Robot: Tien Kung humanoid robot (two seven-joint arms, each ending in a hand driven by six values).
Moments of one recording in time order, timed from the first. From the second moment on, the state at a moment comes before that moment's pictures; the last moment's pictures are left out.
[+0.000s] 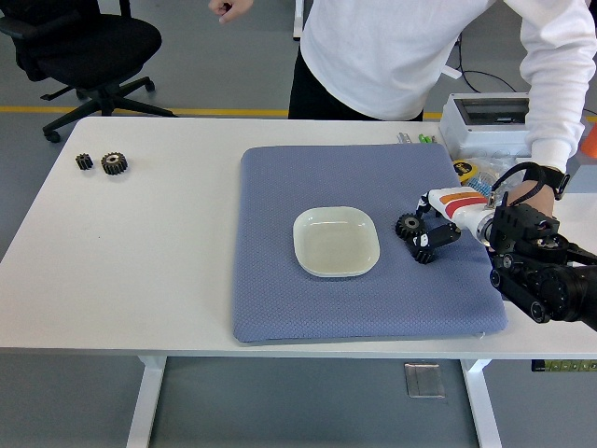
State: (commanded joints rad) left arm -0.16 0.00 -1.24 -0.18 0.93 0.30 0.10; right arm 1.02 -0.15 0.03 0.41 -1.41 -0.23 0.11
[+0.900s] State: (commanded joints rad) left arm -0.16 0.00 -1.24 -0.18 0.93 0.30 0.10; right arm 1.01 -0.17 0.02 0.43 -1.33 -0.27 0.13
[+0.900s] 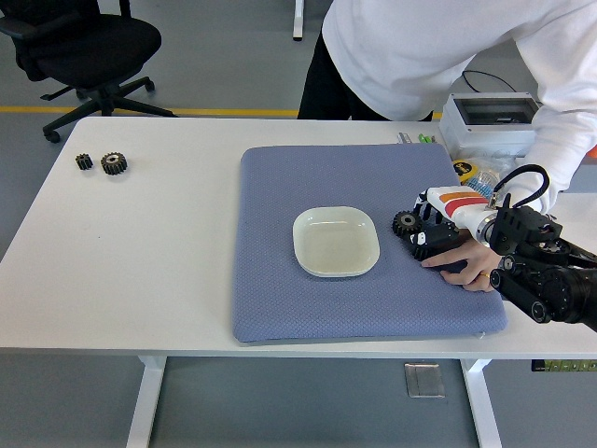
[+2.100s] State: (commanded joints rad) left arm -0.14 0.00 -1.26 -0.18 0.95 0.30 0.10; right arm 1.03 -0.21 0.17 0.66 -1.40 -0.27 0.11
